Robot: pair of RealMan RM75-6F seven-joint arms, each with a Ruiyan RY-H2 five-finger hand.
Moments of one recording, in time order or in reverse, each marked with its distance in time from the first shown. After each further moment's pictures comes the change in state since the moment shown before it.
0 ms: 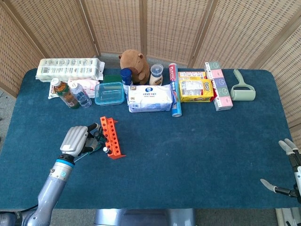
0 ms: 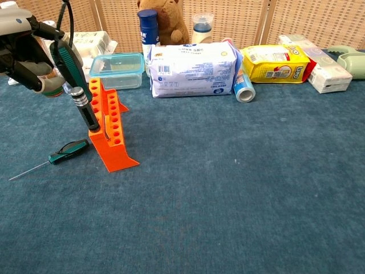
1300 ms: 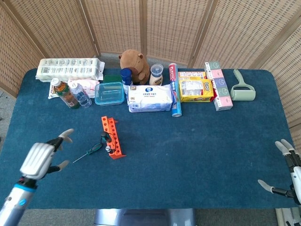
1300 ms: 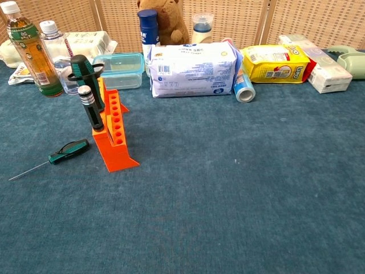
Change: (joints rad) left arm 0.279 0.273 0.280 0.096 0.580 0.223 -0.273; right arm 0.002 -0.015 -0.004 -0.017 -0.005 -0.005 -0.049
